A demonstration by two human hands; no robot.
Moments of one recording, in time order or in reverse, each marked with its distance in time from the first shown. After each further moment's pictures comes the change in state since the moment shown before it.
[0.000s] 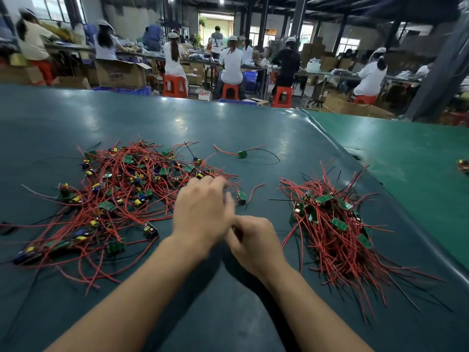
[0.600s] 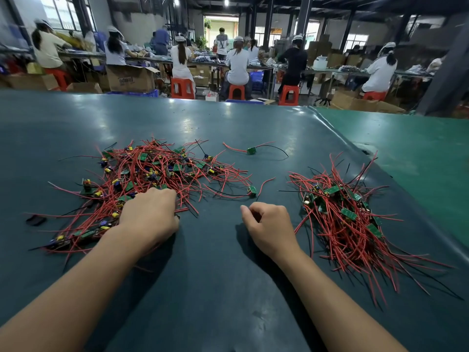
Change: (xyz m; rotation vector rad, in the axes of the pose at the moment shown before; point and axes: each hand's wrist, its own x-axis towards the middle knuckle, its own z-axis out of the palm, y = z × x) left_hand -0.015 -0.085 -0.043 0.402 -0.396 -0.232; right_hand 0.006 0.007 -0.002 0.124 0.076 0.154
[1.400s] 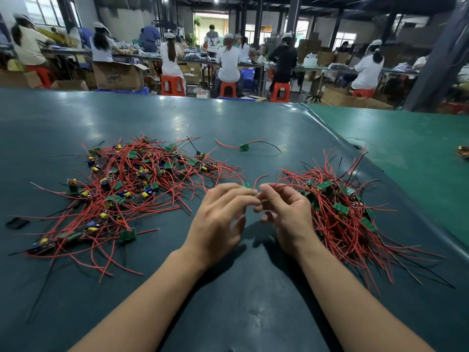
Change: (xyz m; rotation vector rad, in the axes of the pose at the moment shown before) left_hand -0.014 0.089 0.048 -0.696 0.737 0.795; right_hand 0.003 -0.007 -0.030 1.077 0.145 0.400
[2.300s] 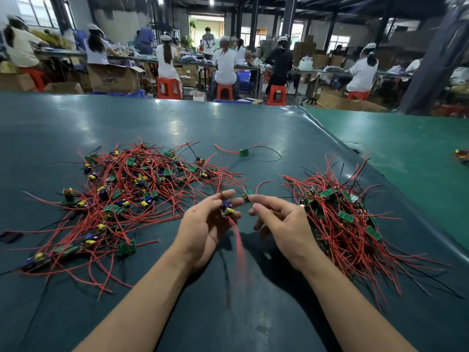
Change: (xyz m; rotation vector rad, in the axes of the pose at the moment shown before) left_hand 0.010 -0.014 -0.010 -1.428 0.141 -1.202; right_hand -0.008 0.000 0.000 -0.351 -0.177 -0.074
